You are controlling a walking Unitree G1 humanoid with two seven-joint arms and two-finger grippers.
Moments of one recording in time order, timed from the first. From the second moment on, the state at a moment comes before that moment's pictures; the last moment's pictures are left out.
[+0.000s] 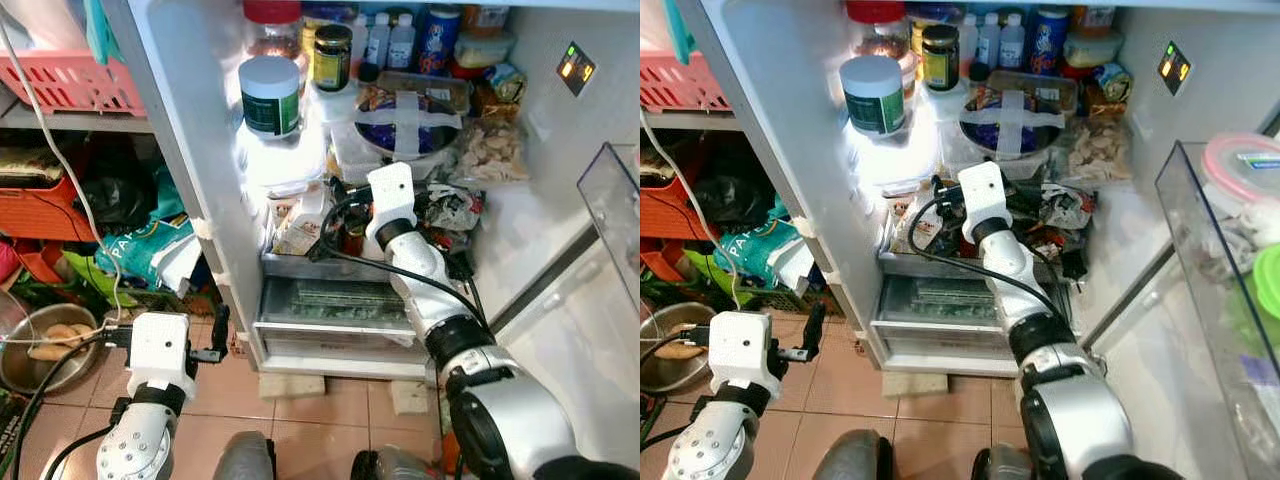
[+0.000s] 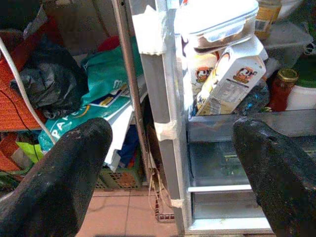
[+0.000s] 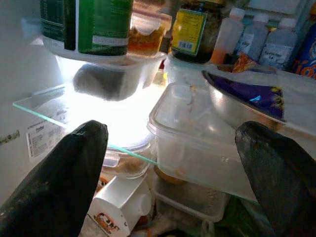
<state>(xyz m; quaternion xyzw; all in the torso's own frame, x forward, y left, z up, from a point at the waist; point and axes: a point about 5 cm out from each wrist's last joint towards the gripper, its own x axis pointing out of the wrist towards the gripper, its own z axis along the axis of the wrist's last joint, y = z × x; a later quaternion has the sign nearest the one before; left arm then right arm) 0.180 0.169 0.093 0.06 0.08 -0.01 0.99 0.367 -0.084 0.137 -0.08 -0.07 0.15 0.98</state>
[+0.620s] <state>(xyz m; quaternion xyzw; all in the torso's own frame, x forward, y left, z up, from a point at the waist) 0.164 0.167 0.097 0.06 0.09 0.00 0.99 0.382 -0.075 0.154 -0.08 -0.08 0.13 0.99</state>
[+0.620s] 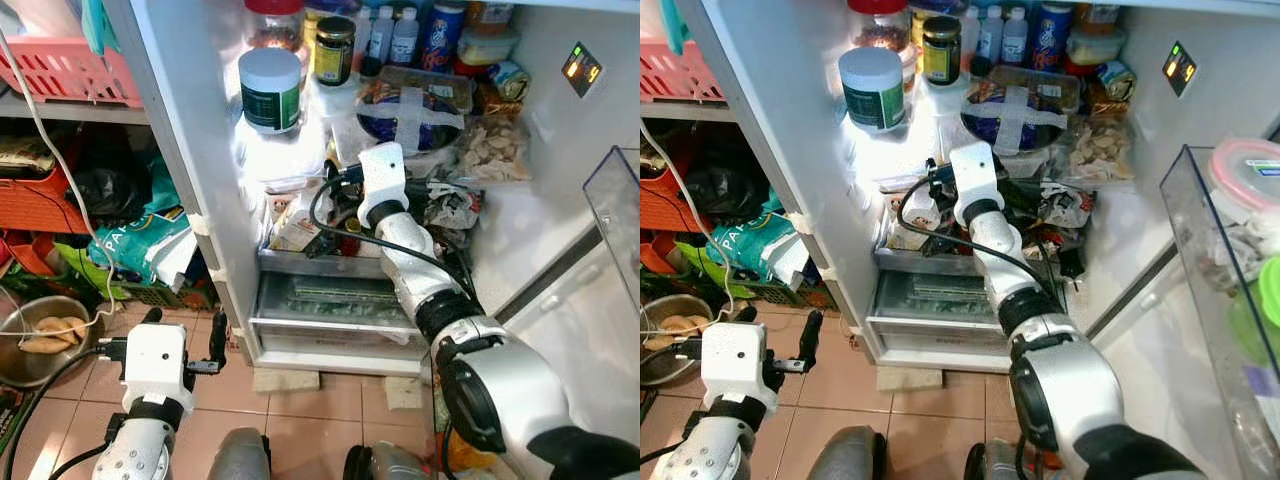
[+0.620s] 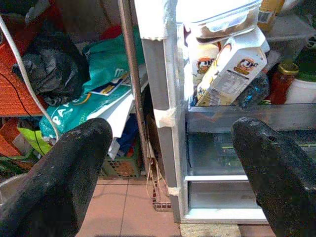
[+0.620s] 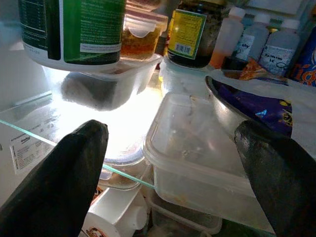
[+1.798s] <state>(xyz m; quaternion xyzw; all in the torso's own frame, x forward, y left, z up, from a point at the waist) 0.167 0.164 0.103 0.06 0.08 0.00 0.99 0.389 -0.076 0.172 -0.05 -0.10 0.13 0.99</state>
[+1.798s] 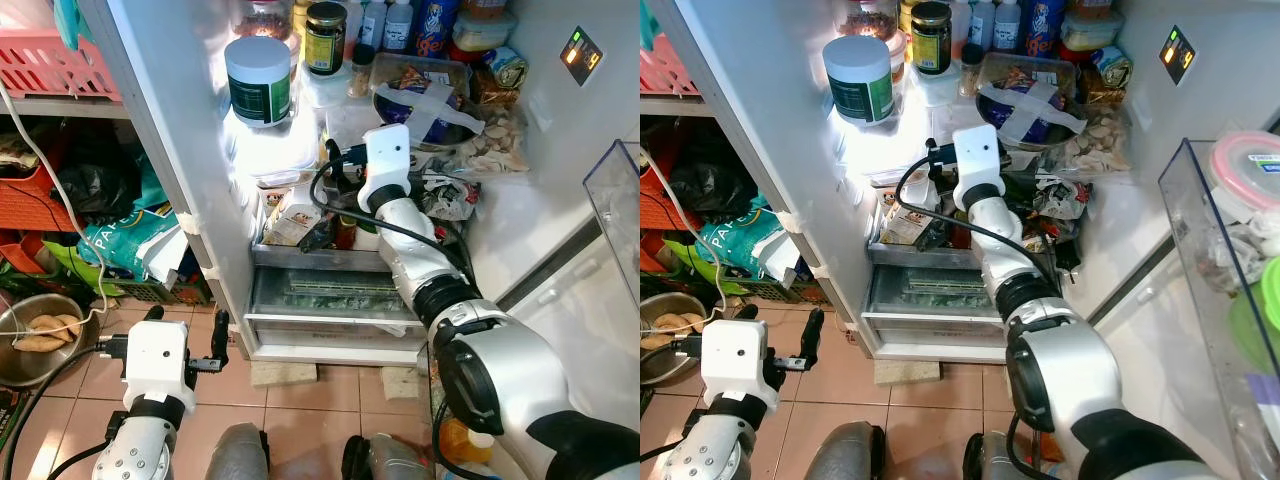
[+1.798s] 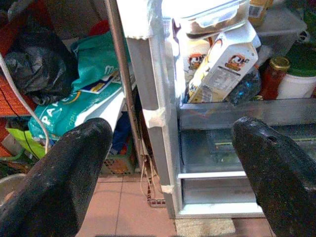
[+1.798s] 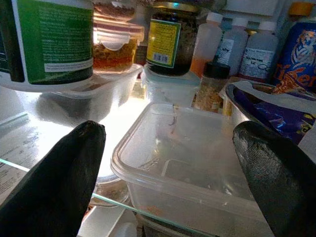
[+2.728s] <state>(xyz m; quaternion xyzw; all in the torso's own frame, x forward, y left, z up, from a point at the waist) 0.174 0.164 0.101 0.06 0.08 -0.01 1.00 0.373 -0.088 0.158 -0.01 -0.12 0.25 0.96</state>
